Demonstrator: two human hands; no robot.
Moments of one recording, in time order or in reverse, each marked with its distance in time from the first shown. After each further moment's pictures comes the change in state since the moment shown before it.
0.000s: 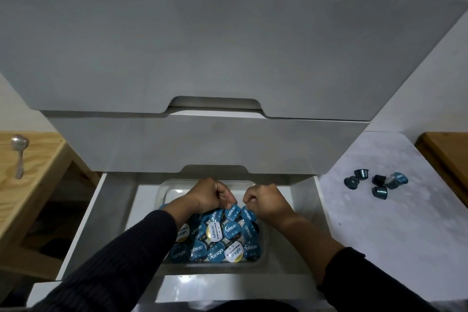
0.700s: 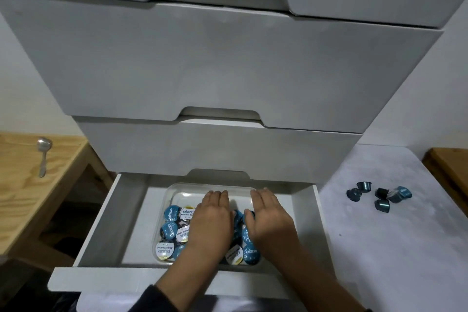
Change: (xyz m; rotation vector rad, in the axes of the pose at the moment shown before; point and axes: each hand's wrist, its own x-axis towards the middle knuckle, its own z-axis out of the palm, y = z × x) left_hand -0.082 0.053 0.045 0.589 0.502 -0.083; right_hand -0.055 -0.017 0.015 -0.376 0.516 -0.267
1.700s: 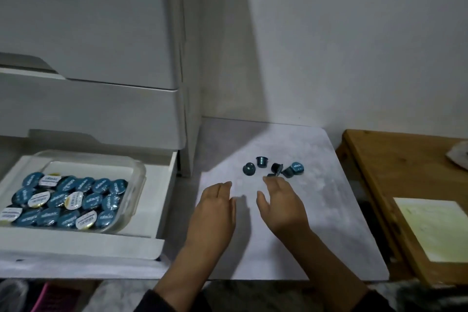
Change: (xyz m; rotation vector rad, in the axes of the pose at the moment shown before) left_hand -0.015 0.302 0.089 -0.341 0.154 0.007; right_hand -0.092 0.295 -0.107 0.105 -0.139 0.258
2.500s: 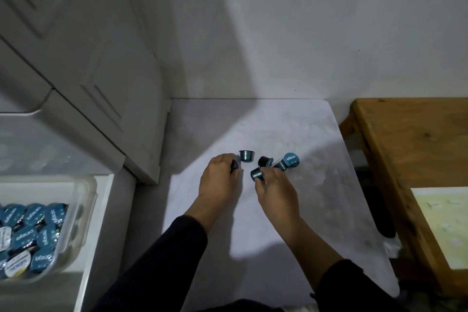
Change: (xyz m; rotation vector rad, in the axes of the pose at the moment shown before) left_hand 0.152 0.002 0.117 -0.098 -0.155 -0.126; right_hand 0.073 0.094 0.076 0.134 -0.050 0.193
